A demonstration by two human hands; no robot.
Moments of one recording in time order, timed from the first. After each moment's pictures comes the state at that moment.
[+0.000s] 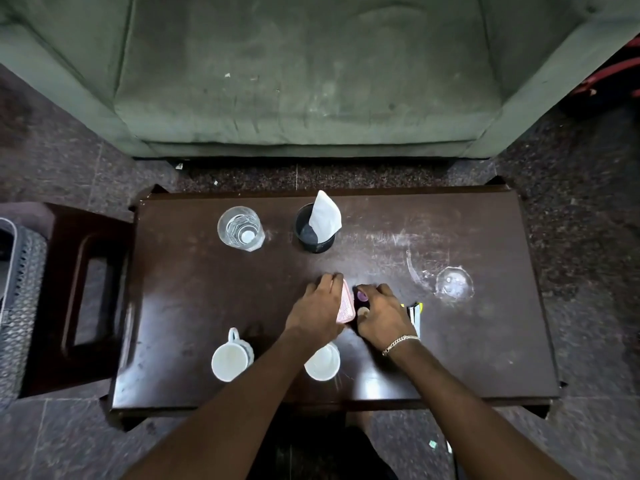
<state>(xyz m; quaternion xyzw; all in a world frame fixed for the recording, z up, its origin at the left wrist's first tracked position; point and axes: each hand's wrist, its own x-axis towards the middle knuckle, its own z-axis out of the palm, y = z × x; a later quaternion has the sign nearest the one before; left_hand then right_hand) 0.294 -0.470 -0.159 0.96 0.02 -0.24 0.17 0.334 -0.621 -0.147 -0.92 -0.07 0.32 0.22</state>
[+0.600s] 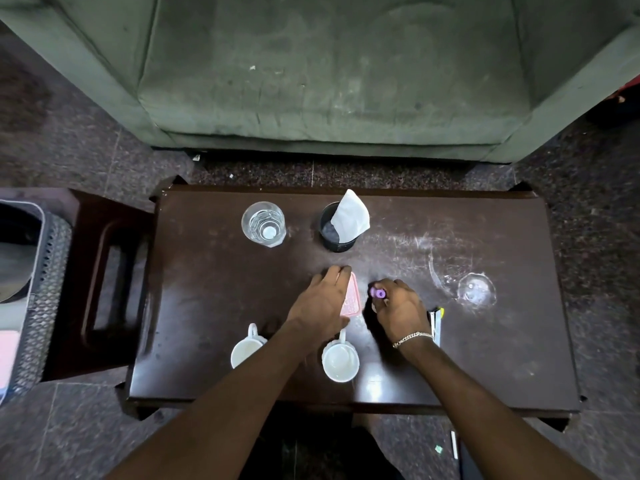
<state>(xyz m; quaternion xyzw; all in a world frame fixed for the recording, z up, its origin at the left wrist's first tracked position) 0.292 -0.430 -0.158 0.96 -0.02 -0.20 0.20 0.341 -0.601 -0.150 -0.94 -0.06 0.24 0.22</state>
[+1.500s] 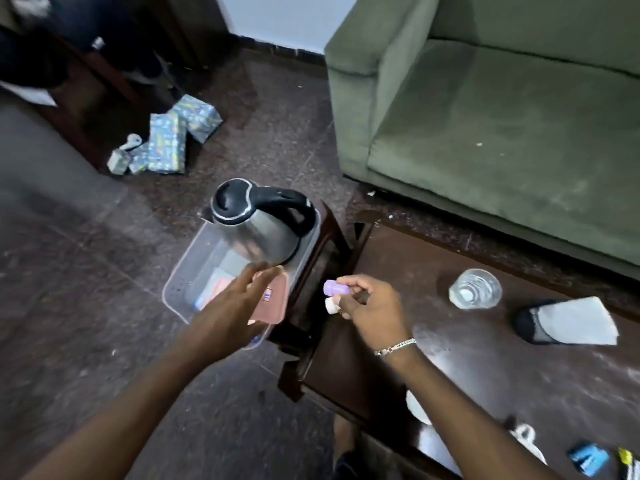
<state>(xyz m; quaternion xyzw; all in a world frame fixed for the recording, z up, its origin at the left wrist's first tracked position) 0.021 -0.051 0.031 0.95 0.24 -0.08 0.20 0.209 -0.228 -0.015 -0.75 -0.20 0.36 0.52</state>
